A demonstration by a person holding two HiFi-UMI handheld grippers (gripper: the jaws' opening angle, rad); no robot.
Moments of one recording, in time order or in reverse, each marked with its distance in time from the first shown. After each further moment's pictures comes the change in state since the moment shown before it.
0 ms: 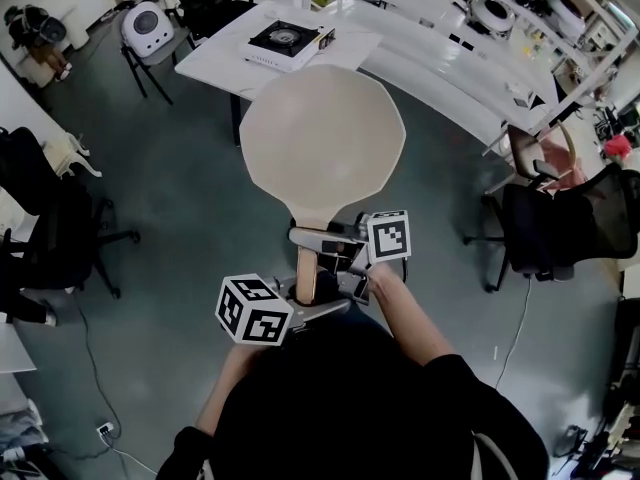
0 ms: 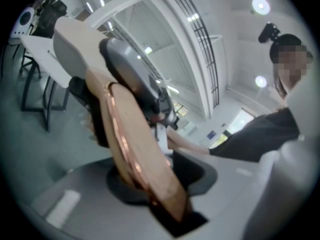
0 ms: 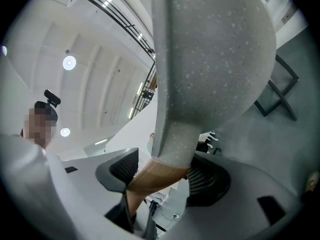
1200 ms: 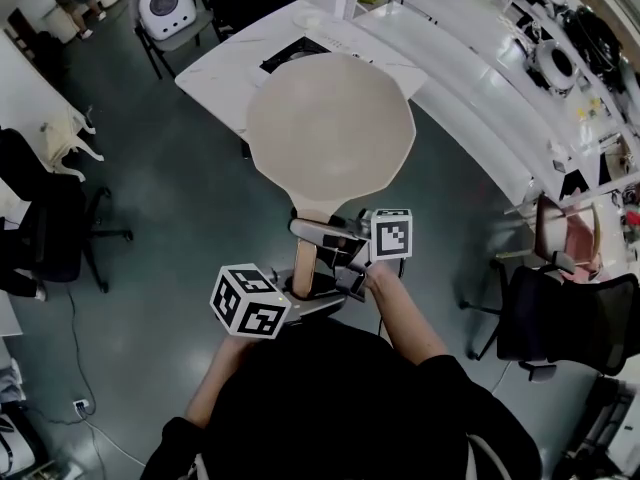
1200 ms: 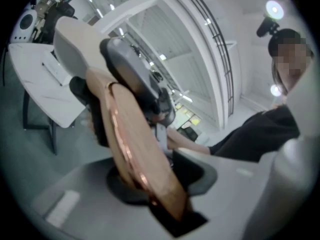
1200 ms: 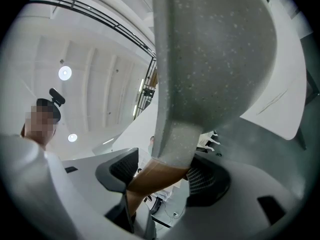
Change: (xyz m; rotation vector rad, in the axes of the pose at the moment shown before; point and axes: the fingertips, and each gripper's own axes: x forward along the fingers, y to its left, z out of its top) left arm 0.061 0.200 0.231 -0.055 -0.062 0.108; right arm 0.025 -0.160 0.250 0.040 0.093 0.082
